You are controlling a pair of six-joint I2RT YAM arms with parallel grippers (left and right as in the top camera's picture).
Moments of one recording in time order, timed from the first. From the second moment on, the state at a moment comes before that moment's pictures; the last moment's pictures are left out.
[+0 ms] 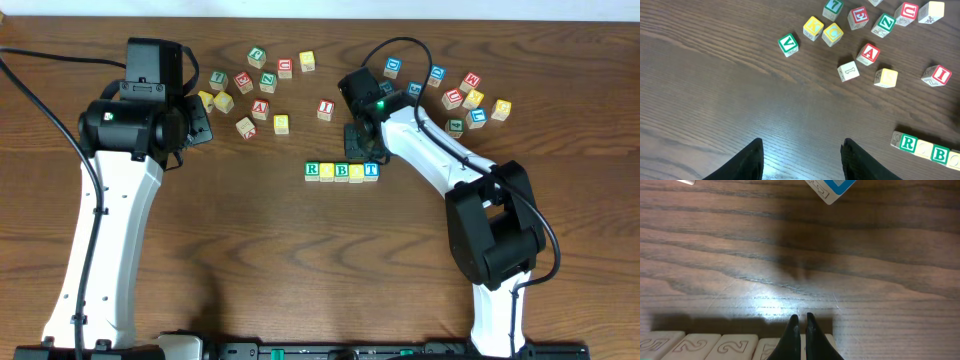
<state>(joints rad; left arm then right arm) -0.08 1.48 1.53 -1.11 -0.17 -0.33 0.49 2.12 1.60 -0.80 0.09 0.46</state>
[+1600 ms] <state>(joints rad) -0.08 1.48 1.53 -1.11 -0.17 -0.33 0.49 2.12 1.55 -0.77 0.09 0.46</state>
